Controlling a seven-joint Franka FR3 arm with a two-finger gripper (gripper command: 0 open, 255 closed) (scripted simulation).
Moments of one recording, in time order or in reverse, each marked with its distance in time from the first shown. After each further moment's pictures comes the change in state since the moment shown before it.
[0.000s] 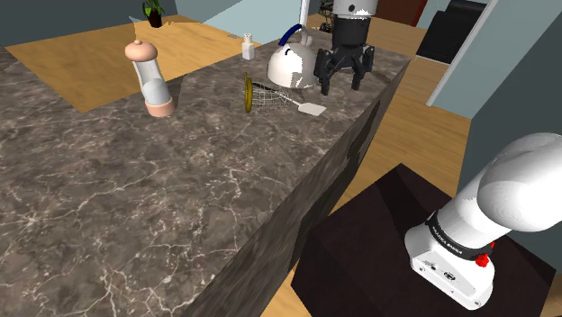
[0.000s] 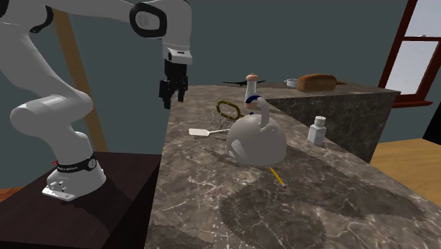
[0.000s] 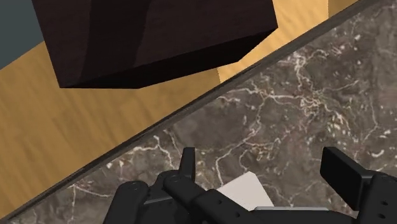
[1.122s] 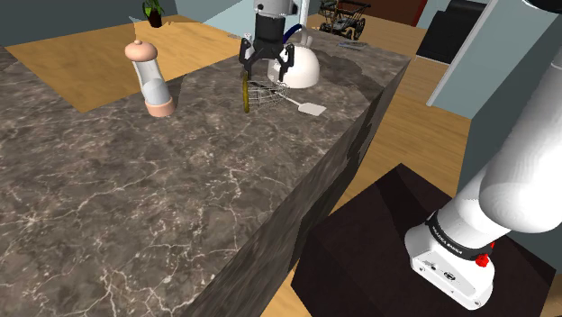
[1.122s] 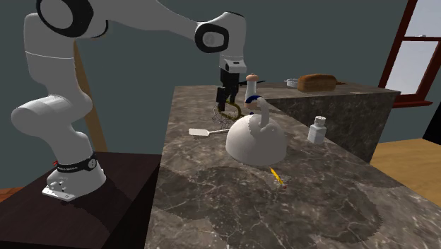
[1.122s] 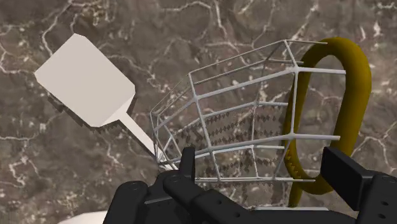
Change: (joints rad) arm 0.041 0.600 0.066 0.577 -0.014 0.136 0.296
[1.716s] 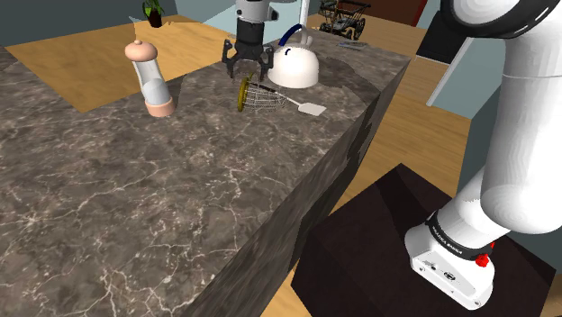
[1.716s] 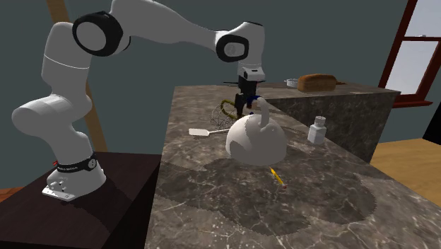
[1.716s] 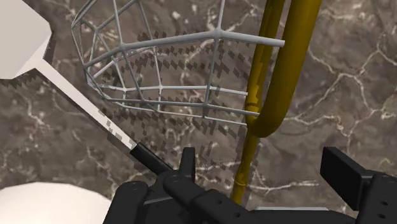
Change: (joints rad) arm 0.030 0.255 -0.013 0.299 -0.029 -0.010 0.080
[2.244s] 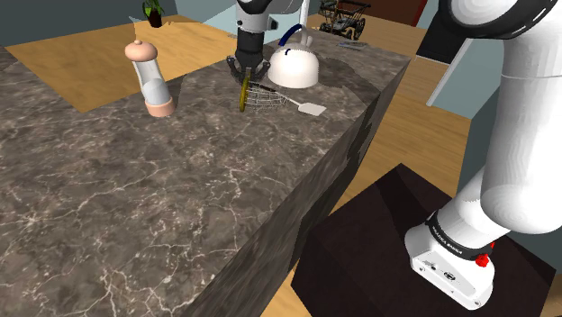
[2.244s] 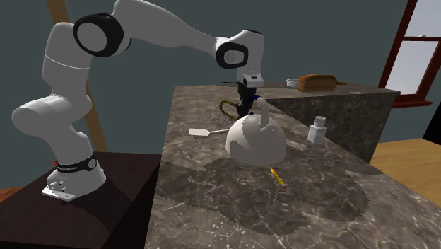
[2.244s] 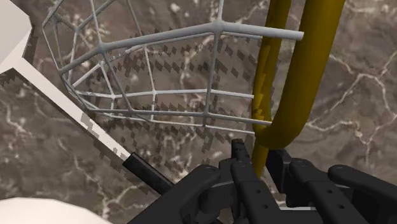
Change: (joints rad) arm 0.000 0.007 -0.001 -0.049 0.001 0.057 -0.005
